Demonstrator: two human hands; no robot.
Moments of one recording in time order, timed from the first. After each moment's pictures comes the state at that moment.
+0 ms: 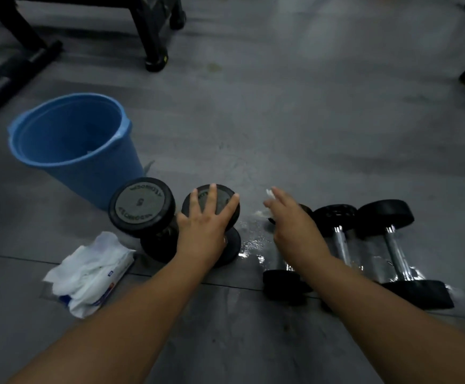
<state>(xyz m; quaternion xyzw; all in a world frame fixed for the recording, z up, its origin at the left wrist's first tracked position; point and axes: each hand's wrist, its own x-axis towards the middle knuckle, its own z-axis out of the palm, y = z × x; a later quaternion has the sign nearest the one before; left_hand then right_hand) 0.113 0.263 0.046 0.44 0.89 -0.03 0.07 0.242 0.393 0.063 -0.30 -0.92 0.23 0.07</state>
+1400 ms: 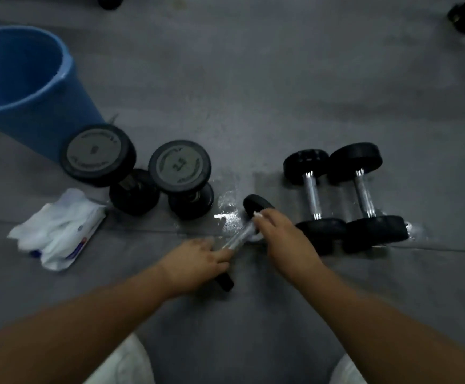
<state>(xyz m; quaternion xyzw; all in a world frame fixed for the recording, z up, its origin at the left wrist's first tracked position) 0.195 0.192 -0.025 0.80 0.59 -0.07 0.10 0.360 0.355 0.011 -0.25 -0.94 0.20 -0.04</state>
